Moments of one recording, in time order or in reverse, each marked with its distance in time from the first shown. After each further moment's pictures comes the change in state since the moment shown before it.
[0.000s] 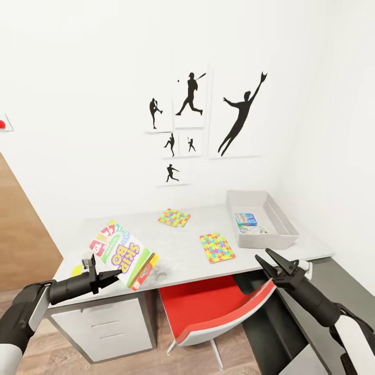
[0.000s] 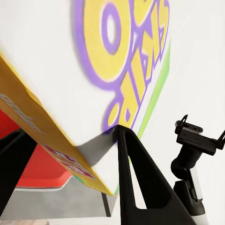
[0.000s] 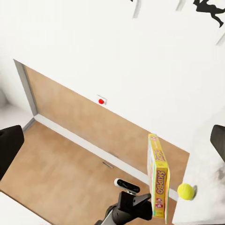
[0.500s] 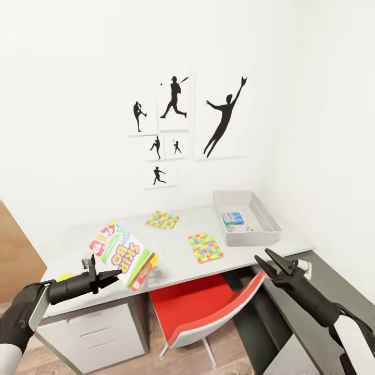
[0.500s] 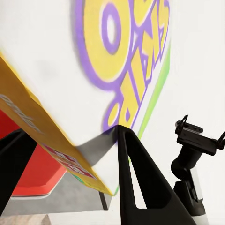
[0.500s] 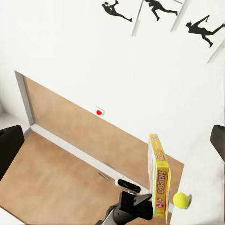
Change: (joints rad) left arm 0.000 0.001 0.001 0.000 -0.001 -0.001 0.000; right arm 0.000 0.003 0.003 0.001 0.000 -0.001 0.000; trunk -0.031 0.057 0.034
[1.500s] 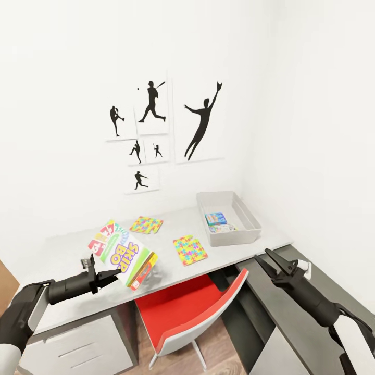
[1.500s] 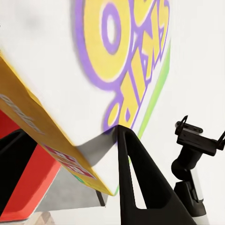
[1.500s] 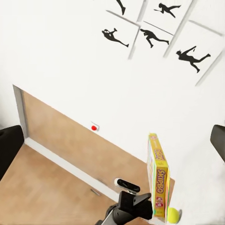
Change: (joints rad) left arm 0.000 0.003 0.004 0.000 0.002 -0.007 -0.003; right arm 0.000 0.000 0.001 -0.001 0.000 -0.001 0.000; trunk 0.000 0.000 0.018
